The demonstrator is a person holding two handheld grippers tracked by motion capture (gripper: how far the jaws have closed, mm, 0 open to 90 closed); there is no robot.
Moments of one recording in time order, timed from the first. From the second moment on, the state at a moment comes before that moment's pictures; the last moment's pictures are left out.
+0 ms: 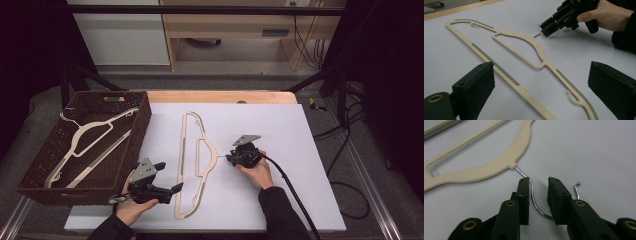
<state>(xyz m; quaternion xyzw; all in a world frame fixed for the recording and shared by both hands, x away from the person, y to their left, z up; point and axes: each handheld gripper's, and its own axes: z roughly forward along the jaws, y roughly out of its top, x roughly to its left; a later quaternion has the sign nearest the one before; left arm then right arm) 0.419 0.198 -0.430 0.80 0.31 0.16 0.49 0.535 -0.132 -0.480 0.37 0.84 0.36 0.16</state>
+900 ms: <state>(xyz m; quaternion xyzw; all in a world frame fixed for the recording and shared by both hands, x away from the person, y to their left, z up) 0.460 0.135 -0.426 0.83 0.31 0.14 0.45 0.531 -0.136 -0.465 0.34 0.85 0.38 0.14</state>
